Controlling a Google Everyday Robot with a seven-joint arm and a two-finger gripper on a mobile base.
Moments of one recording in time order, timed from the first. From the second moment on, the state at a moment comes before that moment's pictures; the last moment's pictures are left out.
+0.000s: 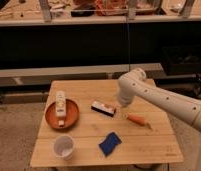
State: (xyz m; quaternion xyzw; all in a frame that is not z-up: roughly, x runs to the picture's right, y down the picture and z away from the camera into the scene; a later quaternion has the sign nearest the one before) arm 0.123 0.120 0.843 -0.29 -0.10 -0.12 0.94
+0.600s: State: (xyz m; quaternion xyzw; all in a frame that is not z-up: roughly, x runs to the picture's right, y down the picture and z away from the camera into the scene) arm 0.121 0.124 0.856 -0.30 -0.10 -0.12 0.94
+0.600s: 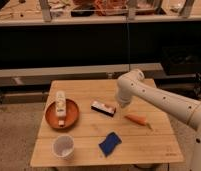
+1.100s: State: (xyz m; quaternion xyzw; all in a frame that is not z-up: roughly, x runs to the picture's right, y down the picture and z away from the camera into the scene) arm 0.118 0.126 0.871 -0.31 -0.11 -0.11 0.94
